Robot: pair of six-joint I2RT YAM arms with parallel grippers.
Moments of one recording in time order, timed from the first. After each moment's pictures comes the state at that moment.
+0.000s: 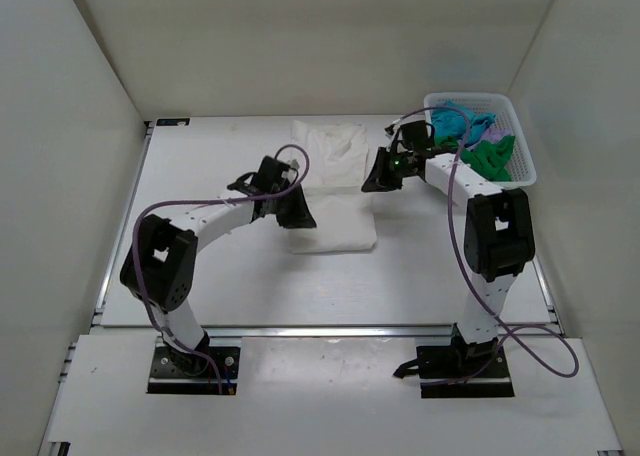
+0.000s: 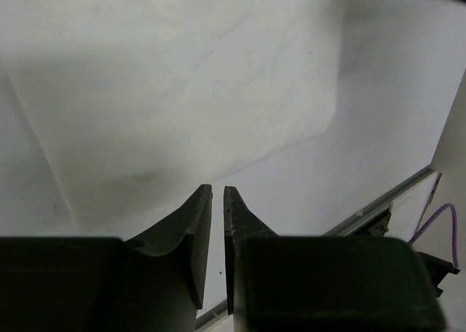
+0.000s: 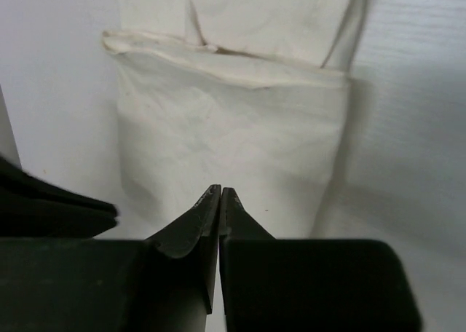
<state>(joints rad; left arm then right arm) -0.49 1.71 1.20 -0.36 0.29 -0.67 0.23 1.91 1.45 -0.46 -0.51 0.41</state>
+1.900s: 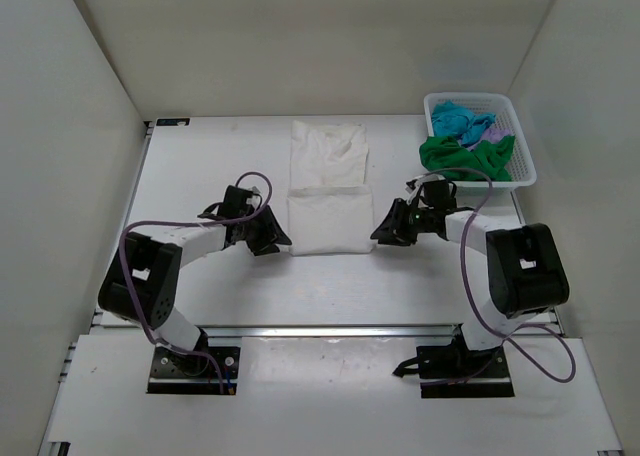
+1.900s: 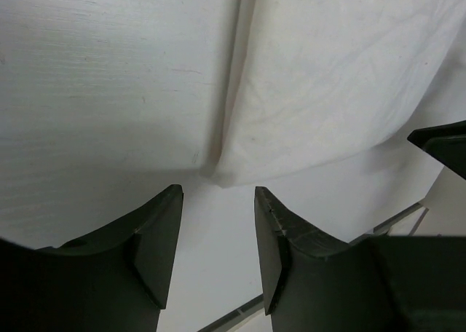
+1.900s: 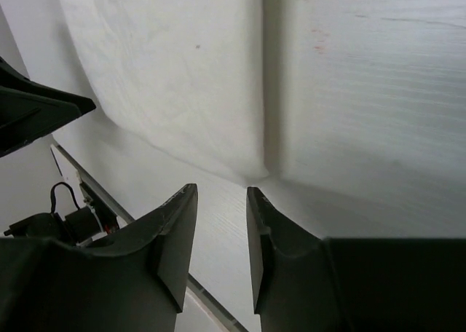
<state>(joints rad) -0.34 1.56 0.76 -0.16 0.35 -0.76 0.18 1.61 0.78 -0.12 -0.65 0.56</state>
